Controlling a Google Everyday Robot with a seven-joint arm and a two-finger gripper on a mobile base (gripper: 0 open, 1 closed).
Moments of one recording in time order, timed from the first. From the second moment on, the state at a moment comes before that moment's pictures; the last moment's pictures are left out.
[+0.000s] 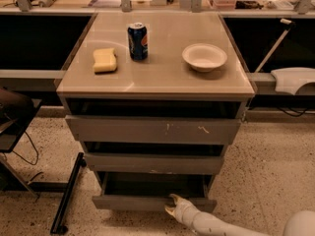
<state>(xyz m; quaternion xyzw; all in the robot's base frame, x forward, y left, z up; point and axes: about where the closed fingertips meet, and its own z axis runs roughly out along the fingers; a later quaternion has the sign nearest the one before) 0.536 -0.078 0.185 -0.51 0.73 0.00 0.45</state>
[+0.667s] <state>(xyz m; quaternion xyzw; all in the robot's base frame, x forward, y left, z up) 0.522 -0.082 0.188 -0.52 0.73 0.00 0.45</state>
